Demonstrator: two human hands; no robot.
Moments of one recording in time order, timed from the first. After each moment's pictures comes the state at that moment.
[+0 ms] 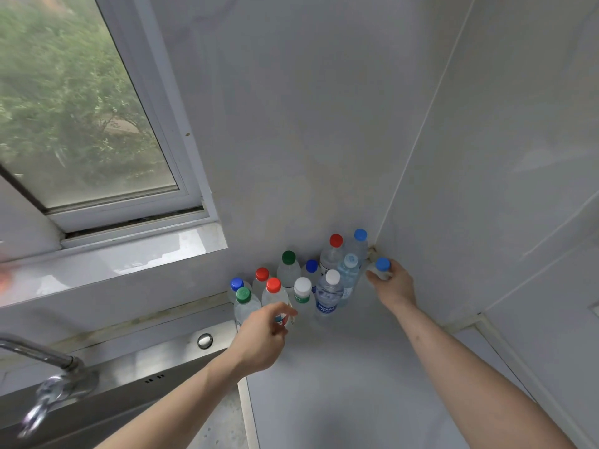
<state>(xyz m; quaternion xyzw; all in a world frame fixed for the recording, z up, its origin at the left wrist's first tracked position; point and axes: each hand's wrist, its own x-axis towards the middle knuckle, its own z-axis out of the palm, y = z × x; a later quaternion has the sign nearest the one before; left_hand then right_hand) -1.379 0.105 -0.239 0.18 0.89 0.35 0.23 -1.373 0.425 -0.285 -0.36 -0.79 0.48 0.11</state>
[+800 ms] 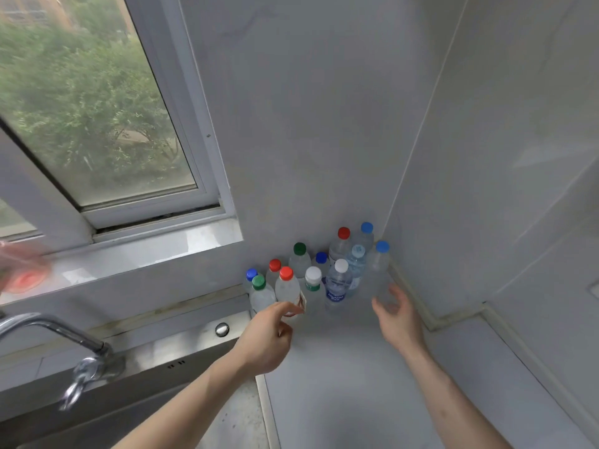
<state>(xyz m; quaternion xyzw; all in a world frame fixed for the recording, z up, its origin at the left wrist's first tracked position) -1.341 0.074 -0.215 0.21 0.90 0.33 0.20 -1.273 0.350 -0.271 -0.36 -0.76 0.54 0.10</state>
